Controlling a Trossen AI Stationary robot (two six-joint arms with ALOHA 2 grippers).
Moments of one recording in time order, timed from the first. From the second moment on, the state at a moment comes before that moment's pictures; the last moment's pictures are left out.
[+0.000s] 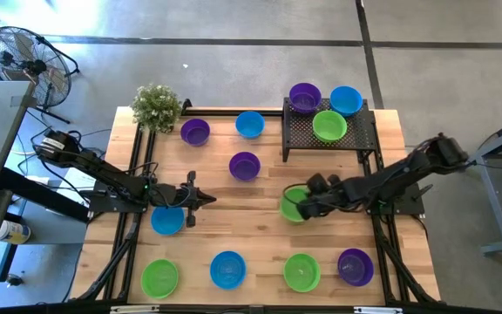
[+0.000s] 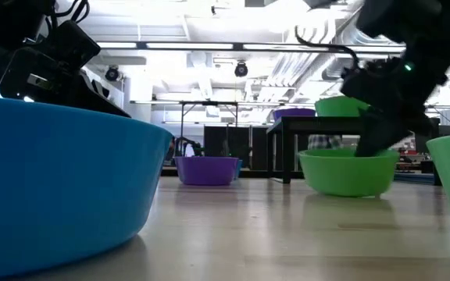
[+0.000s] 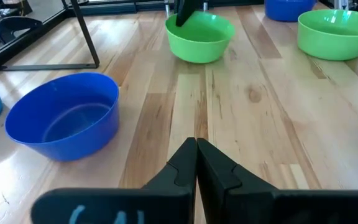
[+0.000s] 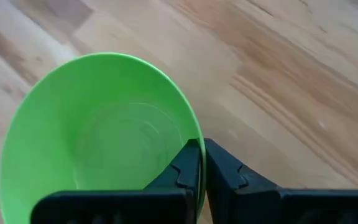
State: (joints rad) left arm -0.32 1.14 0.17 0.63 -0.38 -0.08; right arm 0.28 1.36 0.61 -0.44 0.46 1.13
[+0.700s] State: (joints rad) left arm -0.32 1.14 0.17 0.63 -0.39 -0.08; right arm 0.36 1.21 0.63 -0.34 0.54 0.79
